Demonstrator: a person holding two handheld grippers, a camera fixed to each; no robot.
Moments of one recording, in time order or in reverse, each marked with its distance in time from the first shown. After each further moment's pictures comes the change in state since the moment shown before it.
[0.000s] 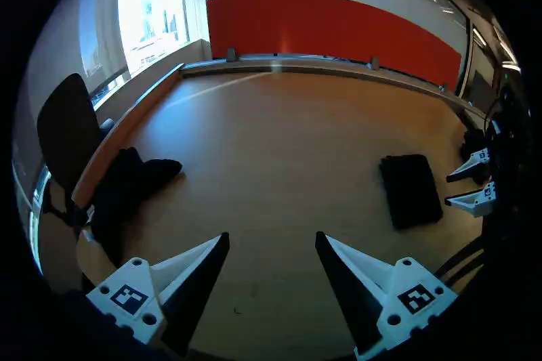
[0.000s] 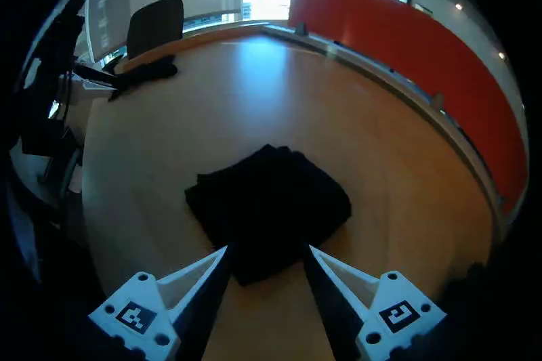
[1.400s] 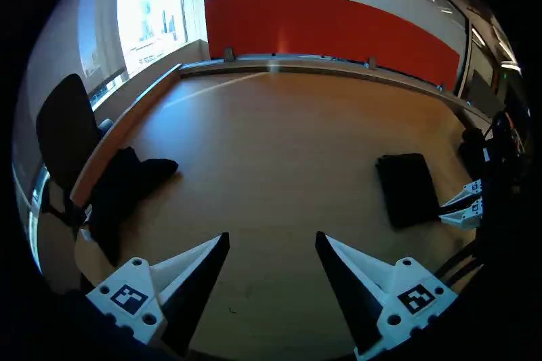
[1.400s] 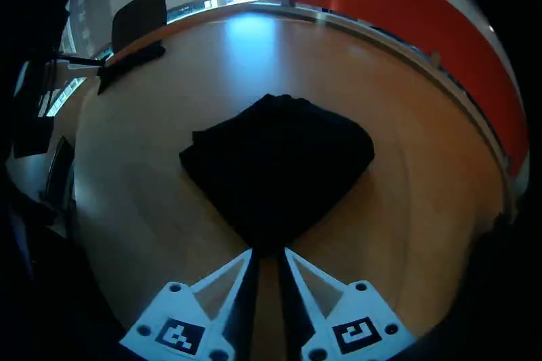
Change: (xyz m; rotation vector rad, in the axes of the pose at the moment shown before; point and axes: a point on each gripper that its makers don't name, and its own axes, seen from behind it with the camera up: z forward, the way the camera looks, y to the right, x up) left arm -0.002 0.007 -0.001 -0.008 0.002 0.002; right arm -0.056 -0.019 0.018 0.001 -0.086 0.115
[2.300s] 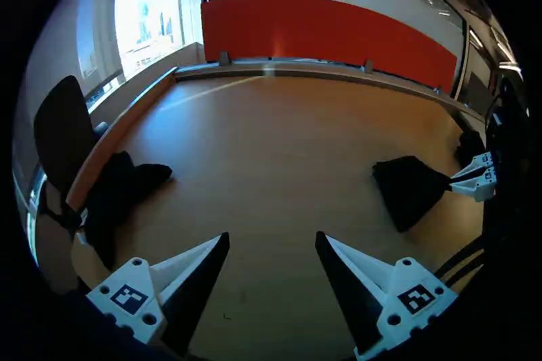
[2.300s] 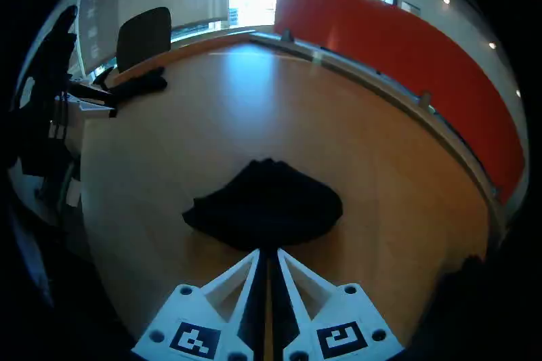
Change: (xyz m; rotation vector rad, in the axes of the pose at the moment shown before) left arm 0.009 0.009 0.005 -0.022 0.021 0.000; right arm 0.079 0.019 -0.041 -0.044 0.133 -0.076
